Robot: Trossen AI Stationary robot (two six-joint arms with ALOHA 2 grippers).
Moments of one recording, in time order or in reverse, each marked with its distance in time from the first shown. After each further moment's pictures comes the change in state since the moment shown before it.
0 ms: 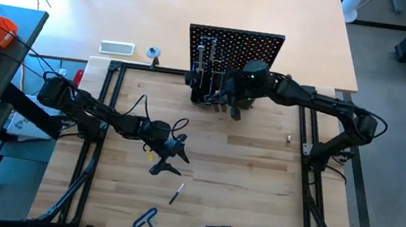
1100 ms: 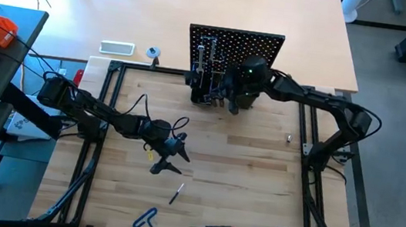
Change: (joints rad) left arm 0.011 0.000 0.000 -0.006 -0.004 0.003; right arm -0.075 0.071 0.000 0.084 -0.062 -0.027
